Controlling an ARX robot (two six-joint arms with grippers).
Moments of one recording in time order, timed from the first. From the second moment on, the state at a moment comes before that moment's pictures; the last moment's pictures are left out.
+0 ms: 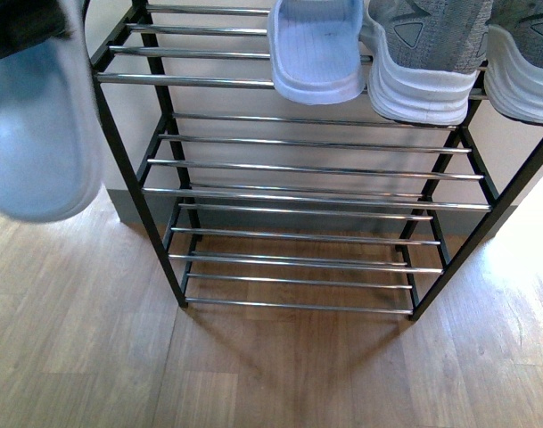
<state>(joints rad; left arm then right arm) -0.39 1.48 0.77 0.22 -0.26 -0.54 0.00 0.00 0.02 0.00 0.00 0.00</state>
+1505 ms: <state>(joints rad) -0.45 2.06 1.66 -0.18 -0.13 -0.35 0.00 0.00 0.02 0.00 0.00 0.00</state>
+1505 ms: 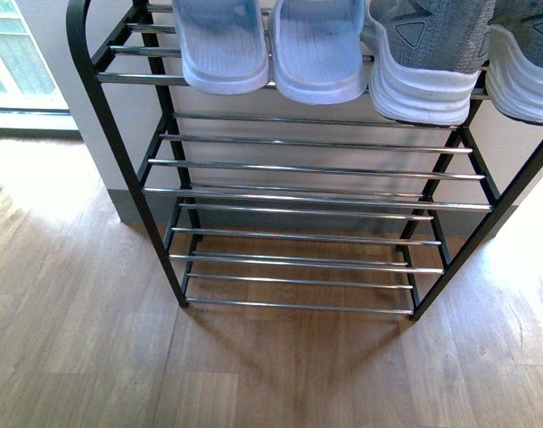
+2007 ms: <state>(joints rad) -0.47 1.35 0.91 0.14 -0.49 -0.31 0.00 0.00 0.02 0.00 0.00 0.00</state>
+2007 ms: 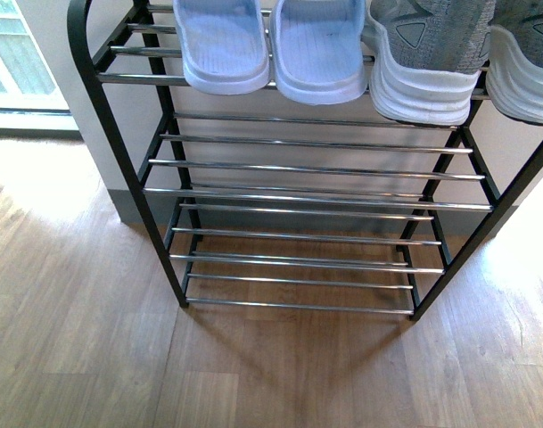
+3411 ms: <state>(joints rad) 0.00 0.46 0.06 0.40 0.00 -0.01 0.00 0.00 0.02 0.00 0.00 0.00</state>
